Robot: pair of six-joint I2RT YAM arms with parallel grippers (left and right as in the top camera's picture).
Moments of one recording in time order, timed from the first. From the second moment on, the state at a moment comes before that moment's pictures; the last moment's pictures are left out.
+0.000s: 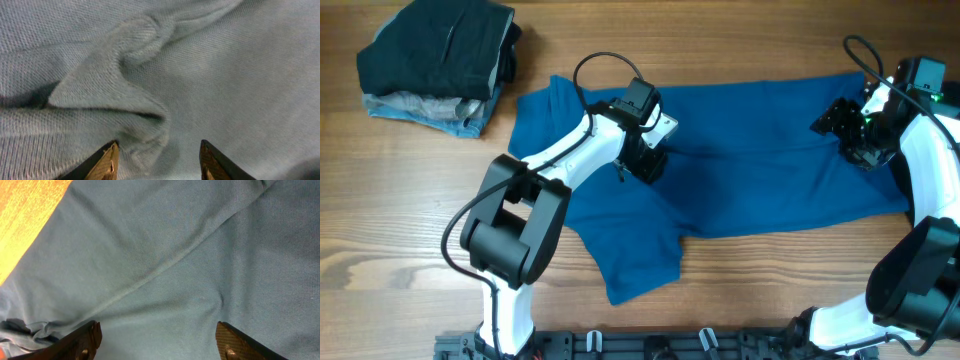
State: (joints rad) left arm -0.53 2.07 1.41 -0.70 0.25 0.10; right arm -0.33 1.72 1.33 -0.92 -0.30 0.31
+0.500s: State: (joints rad) left arm -0.53 2.08 1.41 -0.74 0.22 0.10; right arm -0.33 1.72 1.33 -0.92 -0.30 0.31
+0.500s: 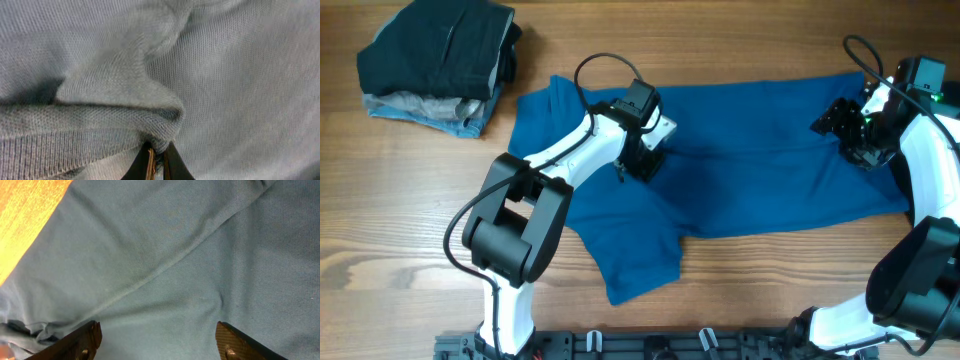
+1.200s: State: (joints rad) left arm -0.53 2.03 1.52 -0.56 -0.04 0.17; right arm -0.33 1.72 1.33 -0.90 -0.30 0.31
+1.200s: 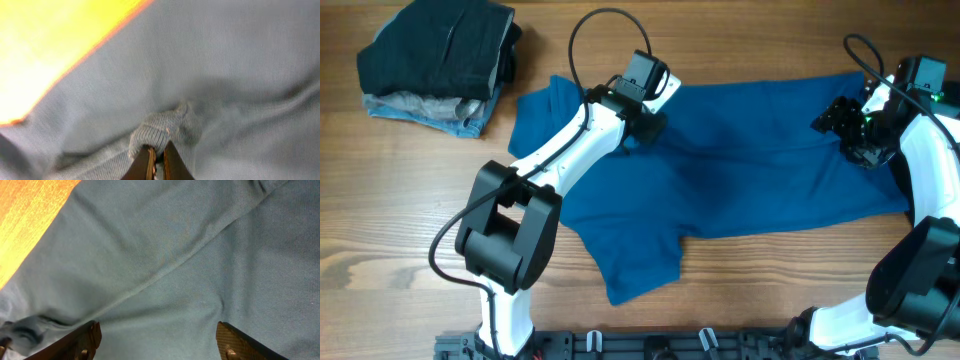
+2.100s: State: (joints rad) left arm -0.52 2.06 1.55 -0.57 0.08 0.18; right arm -0.33 1.72 1.33 -0.91 -0.30 0.31
